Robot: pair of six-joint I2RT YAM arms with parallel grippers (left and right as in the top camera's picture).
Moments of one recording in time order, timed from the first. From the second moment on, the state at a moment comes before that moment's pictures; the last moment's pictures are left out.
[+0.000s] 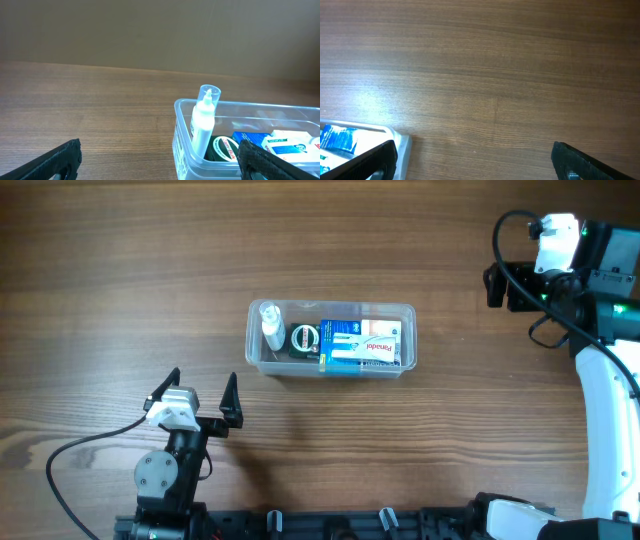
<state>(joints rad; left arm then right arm) -0.11 0.01 0.01 -0.07 0.03 -0.14 -0.17 1.39 1.33 -0.78 -0.16 -0.17</state>
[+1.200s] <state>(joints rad) -0.11 0.01 0.01 -0.07 0.03 -0.14 0.02 0.07 0.31 0.08 -0.42 -0.09</state>
